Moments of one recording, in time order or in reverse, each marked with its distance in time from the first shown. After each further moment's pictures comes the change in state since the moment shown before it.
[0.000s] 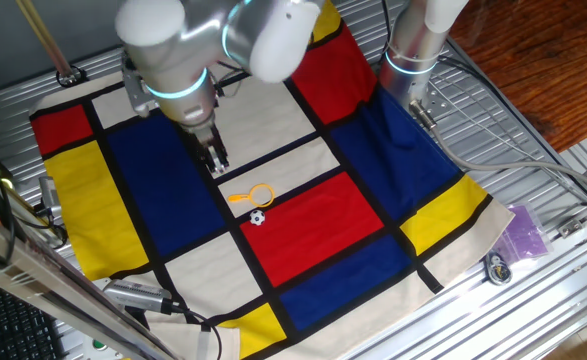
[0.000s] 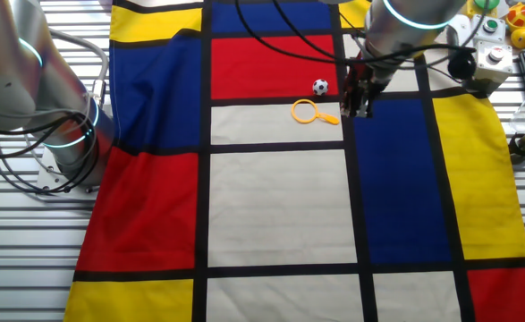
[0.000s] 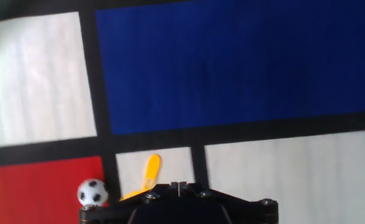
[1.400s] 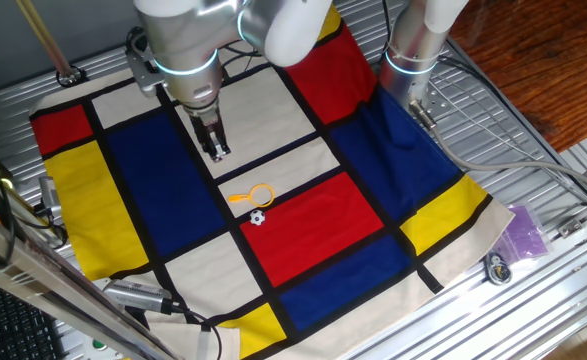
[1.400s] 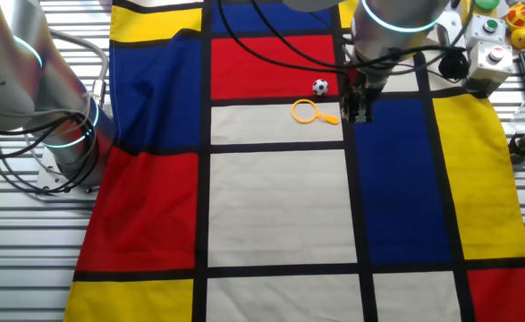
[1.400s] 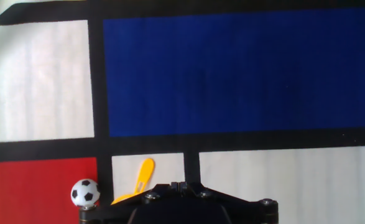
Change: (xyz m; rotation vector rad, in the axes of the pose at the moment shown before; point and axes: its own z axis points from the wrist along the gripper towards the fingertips) arm -0.001 -0.026 -0.022 -0.001 -0.061 -0.079
